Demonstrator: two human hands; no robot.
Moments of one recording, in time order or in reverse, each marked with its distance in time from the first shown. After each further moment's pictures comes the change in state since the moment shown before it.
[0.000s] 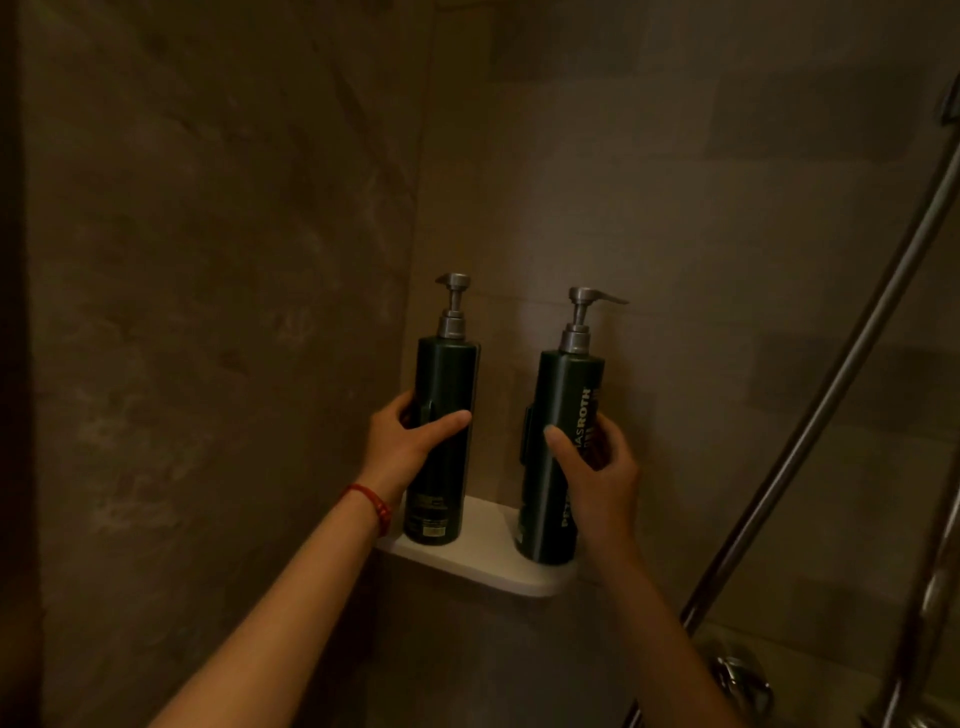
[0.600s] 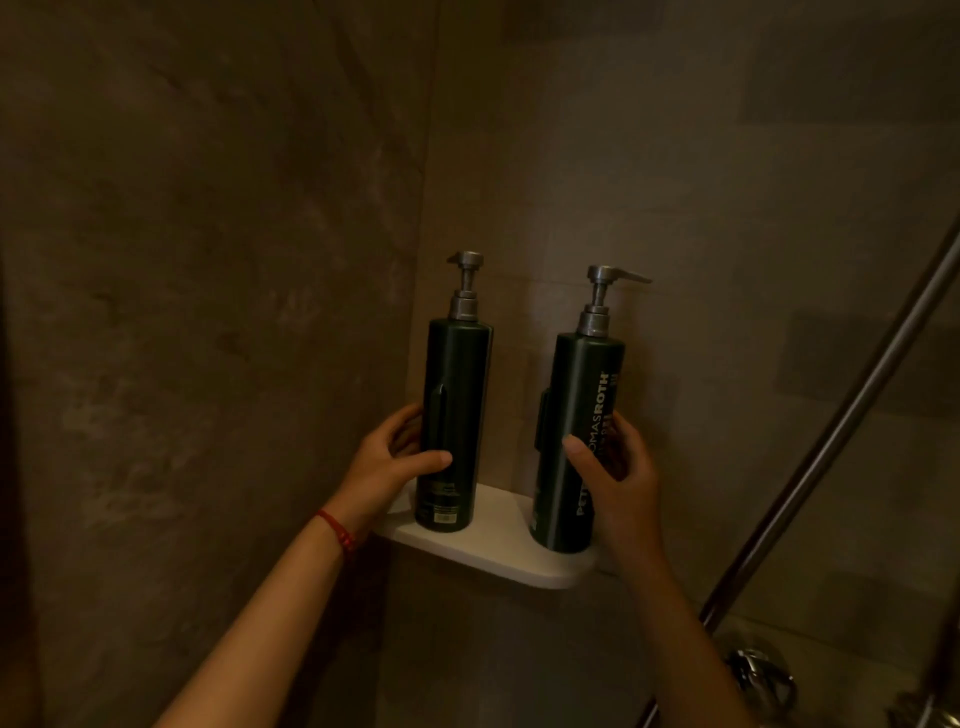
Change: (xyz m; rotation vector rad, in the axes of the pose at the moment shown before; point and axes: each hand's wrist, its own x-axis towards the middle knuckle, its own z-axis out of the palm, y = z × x) left_hand -0.004 -0.036 -0.036 -0.029 -0.196 -0.079; right_hand -0.008 0.016 -0.010 0.016 -0.114 0.032
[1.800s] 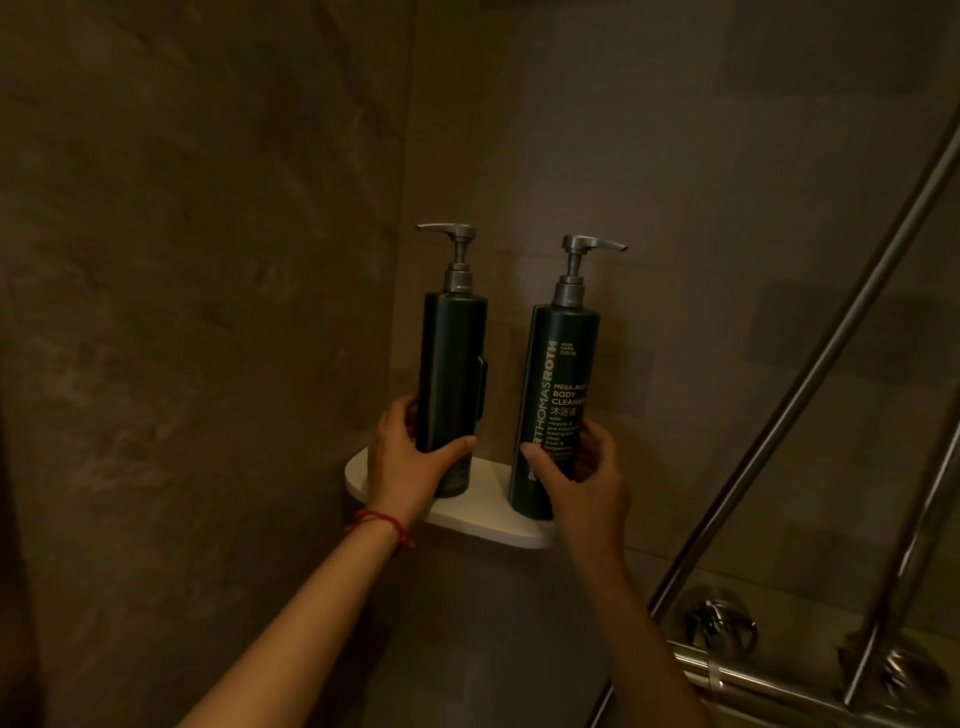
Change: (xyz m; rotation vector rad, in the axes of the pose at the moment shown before) left_hand -0.017 -0.015 0.047 0.315 0.330 0.101; right_hand -0.034 0.012 0.008 -0.136 0.117 -0.023
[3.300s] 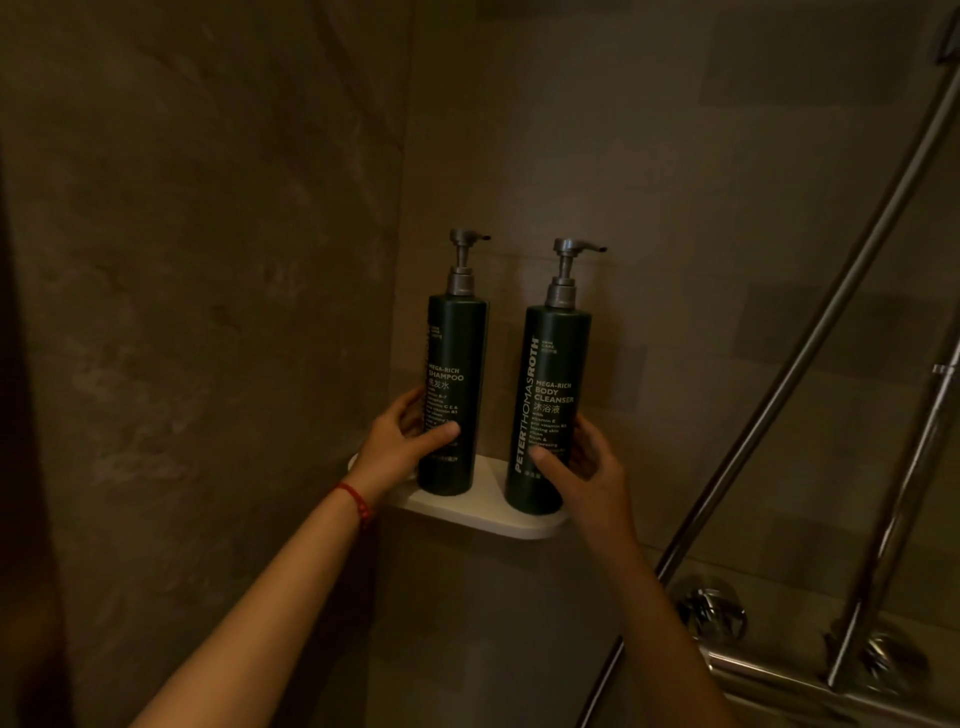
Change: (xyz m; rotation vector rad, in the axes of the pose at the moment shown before) left_hand 0.016 0.006 -0.021 -0.204 -0.305 -0.148; right_hand 0.007 0.002 -0.018 0.095 -0.210 0.106
